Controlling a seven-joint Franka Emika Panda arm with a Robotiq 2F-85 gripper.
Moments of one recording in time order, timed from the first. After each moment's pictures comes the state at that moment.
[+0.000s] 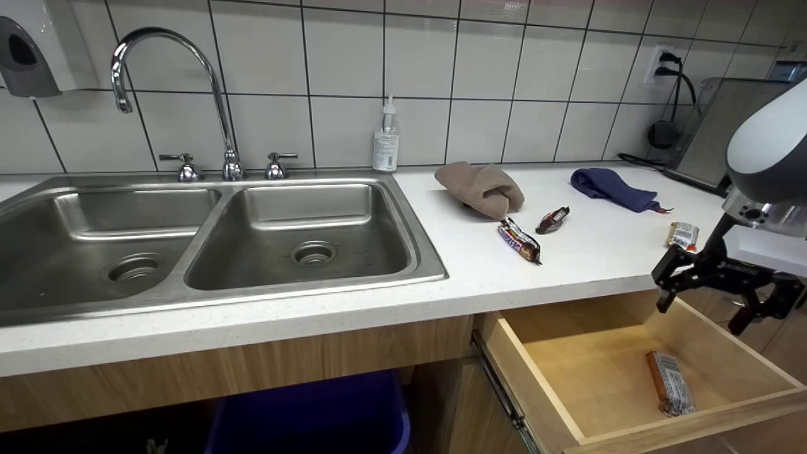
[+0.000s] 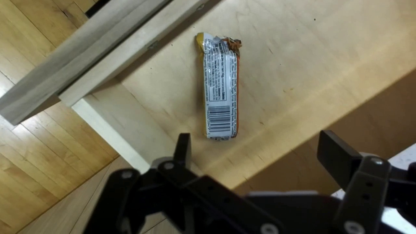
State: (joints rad) arm -0.08 0.19 -0.10 -2.66 0.25 2.88 0.15
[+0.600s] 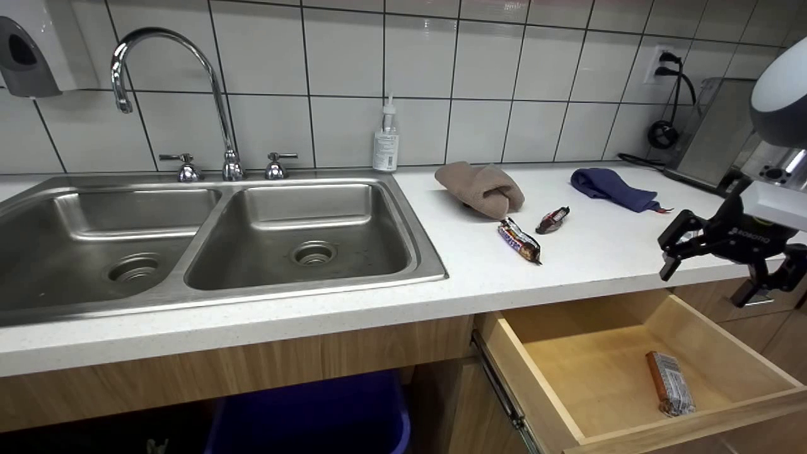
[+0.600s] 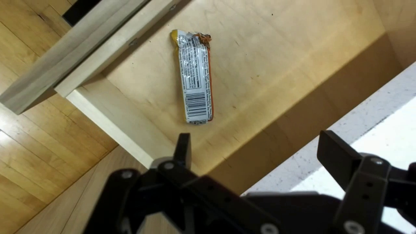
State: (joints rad) arm -0.09 0.05 -0.09 -2.68 0.34 2.78 0.11
